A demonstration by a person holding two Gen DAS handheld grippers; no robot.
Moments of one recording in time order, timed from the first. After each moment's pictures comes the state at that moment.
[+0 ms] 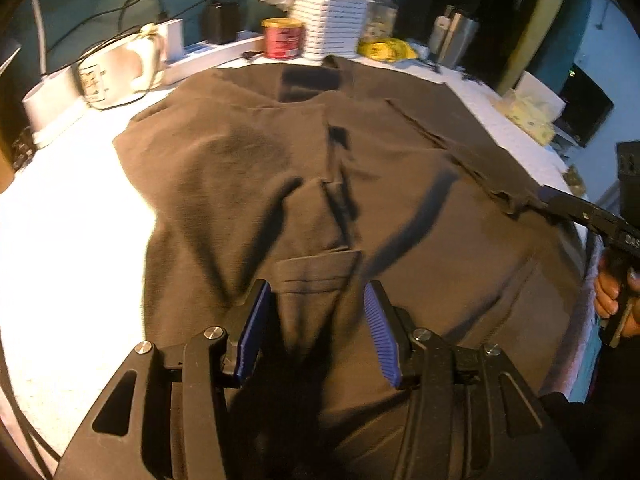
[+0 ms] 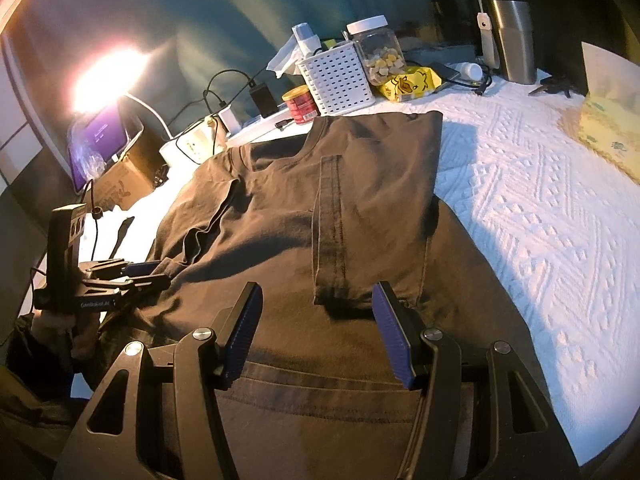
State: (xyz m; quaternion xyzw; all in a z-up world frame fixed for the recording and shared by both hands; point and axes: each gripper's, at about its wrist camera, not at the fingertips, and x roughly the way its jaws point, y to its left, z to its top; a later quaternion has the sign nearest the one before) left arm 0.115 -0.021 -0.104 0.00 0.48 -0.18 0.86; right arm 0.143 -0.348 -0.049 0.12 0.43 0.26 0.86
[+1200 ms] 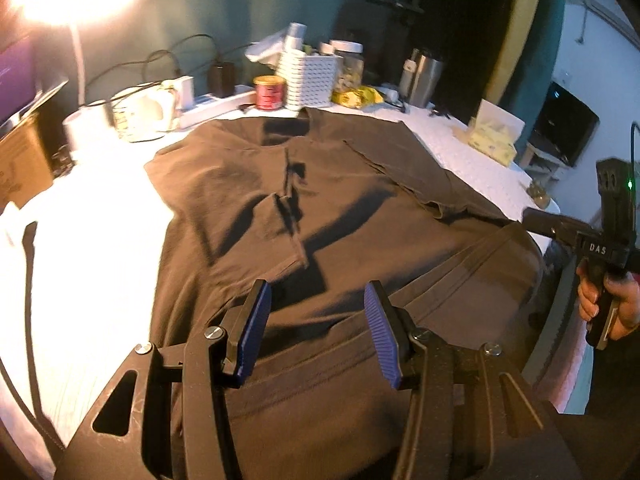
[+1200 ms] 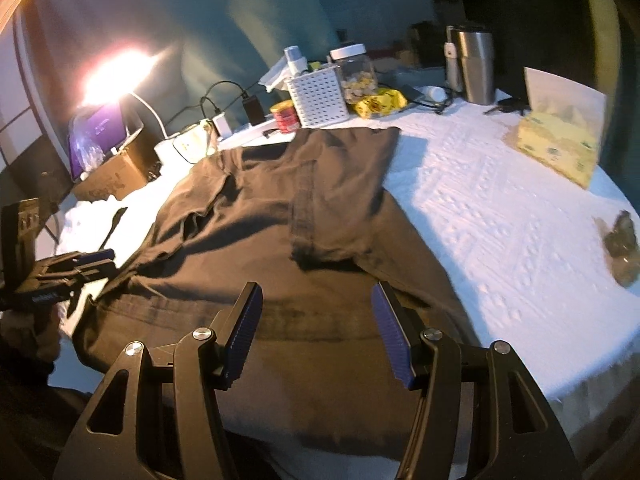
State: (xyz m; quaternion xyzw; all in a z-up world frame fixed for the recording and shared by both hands) left arm 0.030 -0.032 -0.059 -0.02 0.40 -0.14 0.90; right arm 0.077 -0.391 -0.025 0.08 0.41 0.21 0.88
